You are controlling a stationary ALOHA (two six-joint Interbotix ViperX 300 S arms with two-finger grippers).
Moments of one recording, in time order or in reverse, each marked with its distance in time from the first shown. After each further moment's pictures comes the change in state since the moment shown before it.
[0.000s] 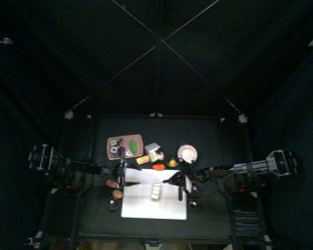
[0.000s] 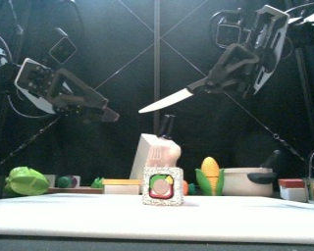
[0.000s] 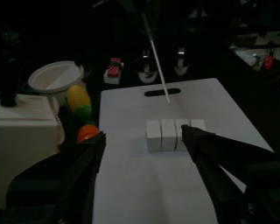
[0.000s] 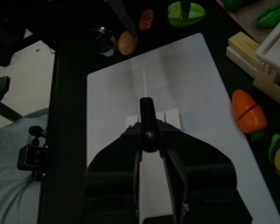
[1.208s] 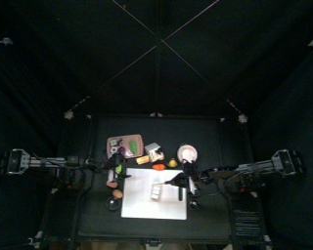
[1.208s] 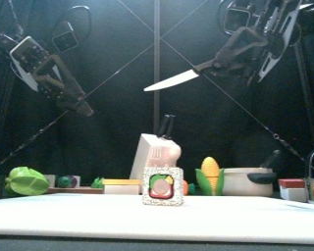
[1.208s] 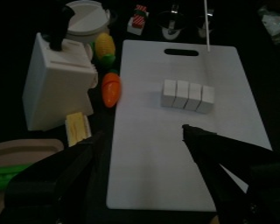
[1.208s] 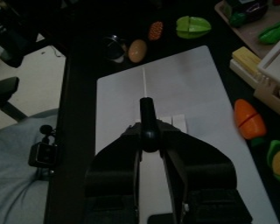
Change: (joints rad) left arm 0.084 -0.434 -0.063 1.235 0.710 -1.364; right arm 0.038 -0.084 -0.005 -0.018 0.049 0.011
